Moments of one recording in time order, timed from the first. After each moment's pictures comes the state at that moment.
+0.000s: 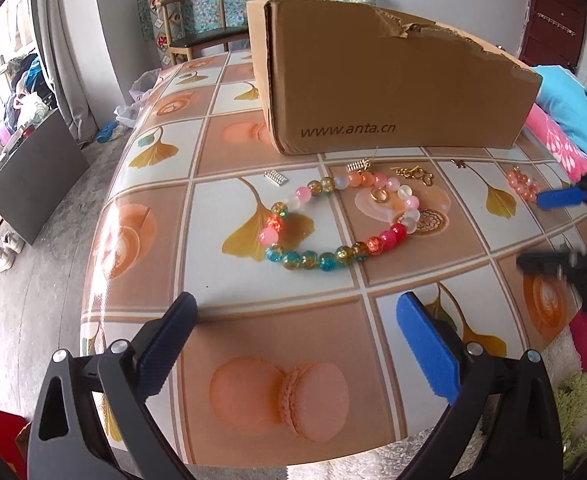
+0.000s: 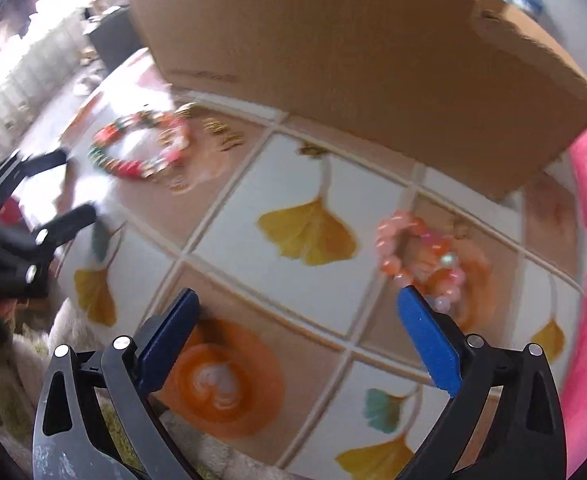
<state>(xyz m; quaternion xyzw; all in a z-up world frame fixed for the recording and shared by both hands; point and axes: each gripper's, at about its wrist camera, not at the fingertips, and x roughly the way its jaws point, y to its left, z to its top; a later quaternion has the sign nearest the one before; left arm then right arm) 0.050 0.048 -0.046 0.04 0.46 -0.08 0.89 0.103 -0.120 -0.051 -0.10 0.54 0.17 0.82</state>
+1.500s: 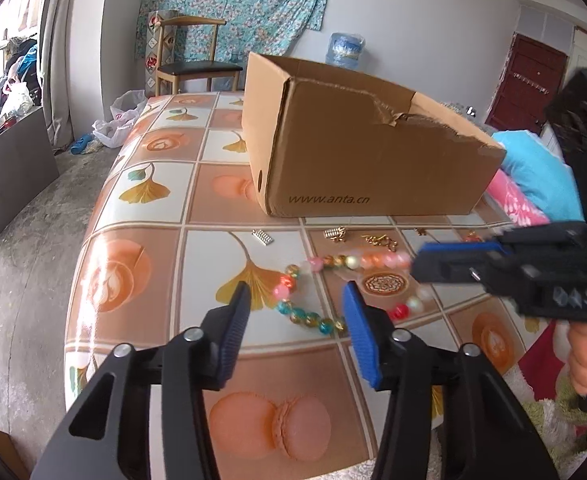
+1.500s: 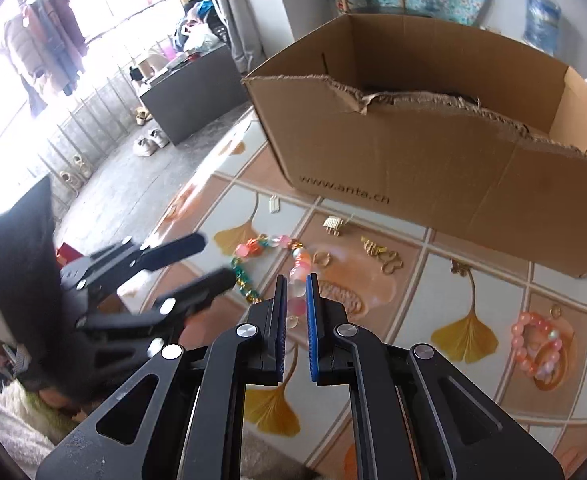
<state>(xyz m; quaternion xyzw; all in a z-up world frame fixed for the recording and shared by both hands) 0.055 0.069 -0.025 -0.04 0.39 -0.14 0.91 0.084 -0.084 0.003 -0.02 0.49 0.28 0.82</state>
